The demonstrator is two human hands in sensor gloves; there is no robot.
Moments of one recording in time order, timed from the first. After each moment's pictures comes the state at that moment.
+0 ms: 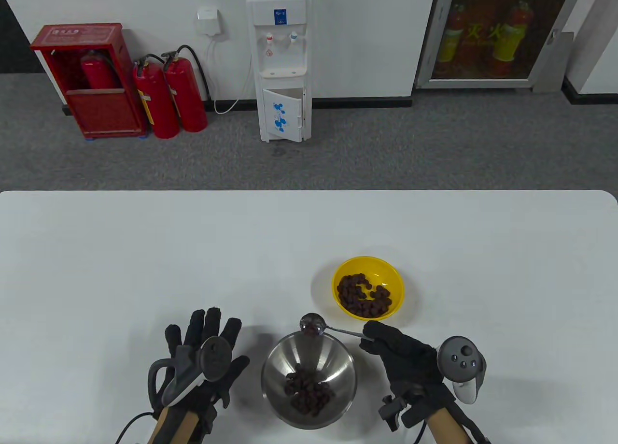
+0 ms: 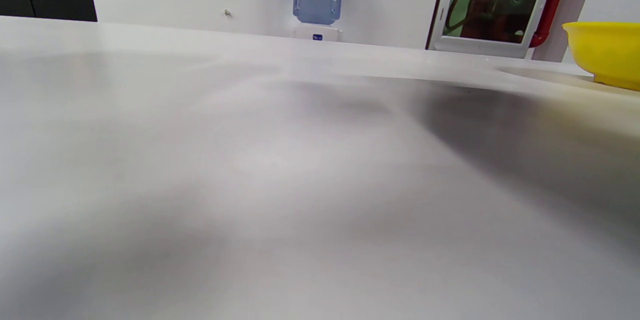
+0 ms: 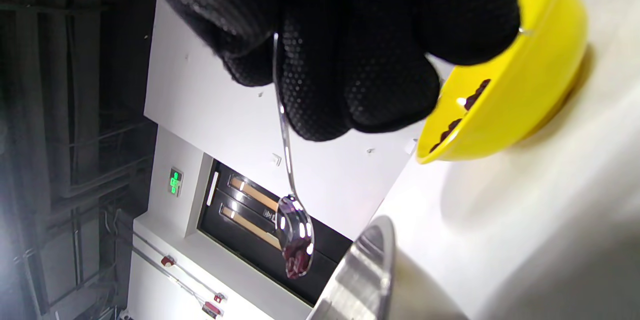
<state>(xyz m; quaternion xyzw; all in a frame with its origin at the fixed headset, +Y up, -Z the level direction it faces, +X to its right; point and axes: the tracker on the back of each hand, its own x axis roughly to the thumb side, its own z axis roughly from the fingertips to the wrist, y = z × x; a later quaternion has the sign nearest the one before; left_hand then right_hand) -0.222 -0.756 -0.273 -0.07 -0.01 0.03 1.00 0.181 -0.739 -0.275 0.16 -0.07 0.82 0.55</state>
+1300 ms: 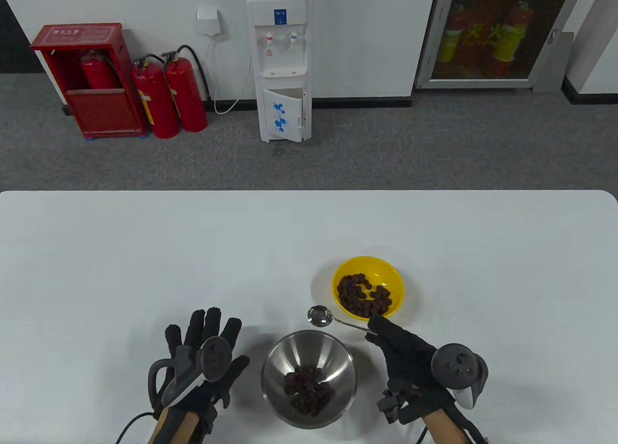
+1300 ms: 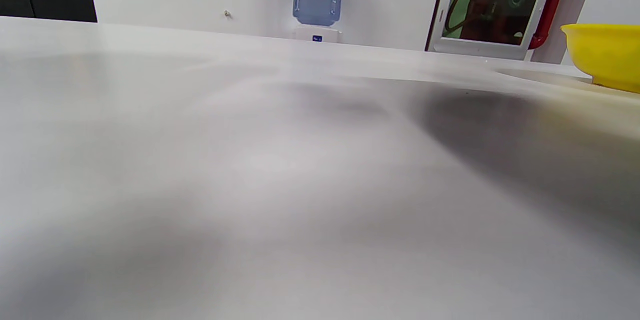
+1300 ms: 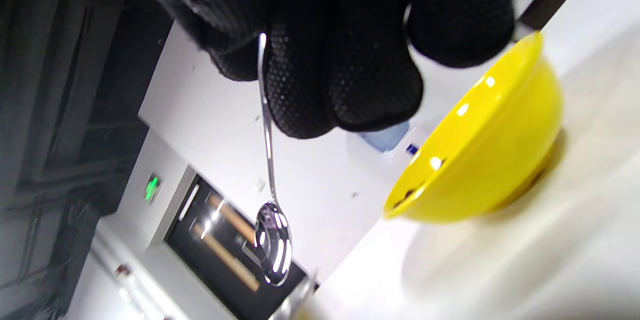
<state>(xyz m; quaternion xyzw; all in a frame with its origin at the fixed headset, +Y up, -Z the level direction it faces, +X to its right) -0.222 -0.756 -0.272 -0.07 -0.01 0.03 1.00 0.187 -0.735 -0.271 0.09 -0.16 0.85 0.50</state>
